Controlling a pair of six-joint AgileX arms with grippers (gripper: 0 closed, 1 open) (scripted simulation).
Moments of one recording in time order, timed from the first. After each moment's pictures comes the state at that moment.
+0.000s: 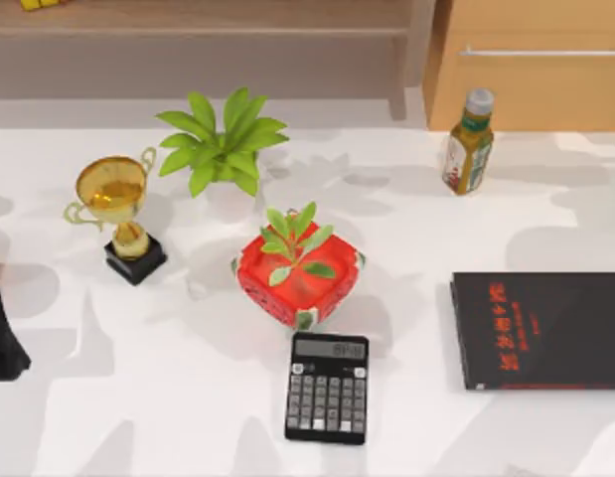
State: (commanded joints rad) left arm 0.00 0.00 0.00 0.00 0.00 0.00; right arm -0.46 2.03 1.44 0.59 -0.44 0.00
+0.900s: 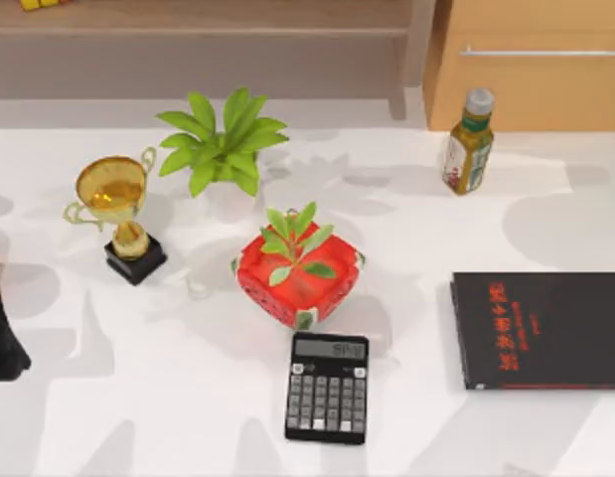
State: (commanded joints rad) left arm 0.00 0.00 0.00 0.00 0.00 0.00; right arm -0.44 2.13 1.59 0.54 -0.41 0.00
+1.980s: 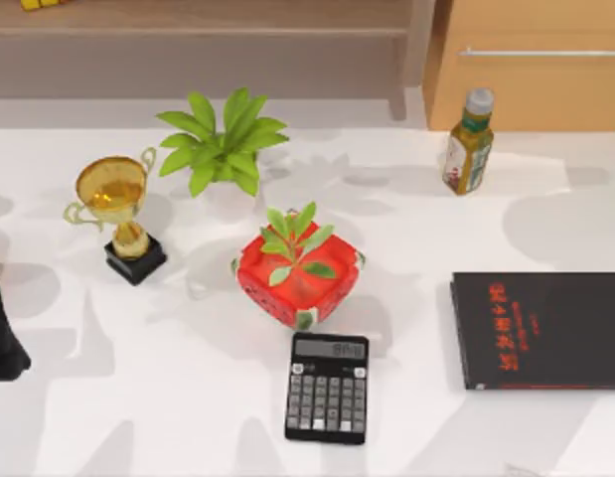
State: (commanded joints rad) left arm 0.00 0.00 0.00 0.00 0.00 0.00; right arm -0.45 2.13 1.59 0.54 -0.41 0.00
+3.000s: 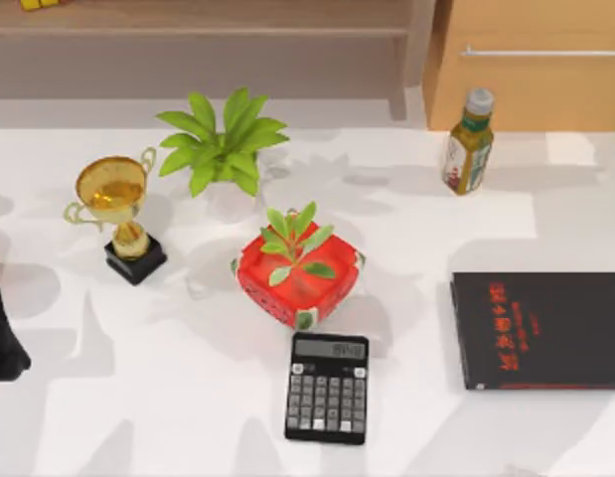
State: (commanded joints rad) left arm 0.00 0.00 0.00 0.00 0.00 0.00; right arm -0.43 1.93 1.41 0.52 -0.29 0.20
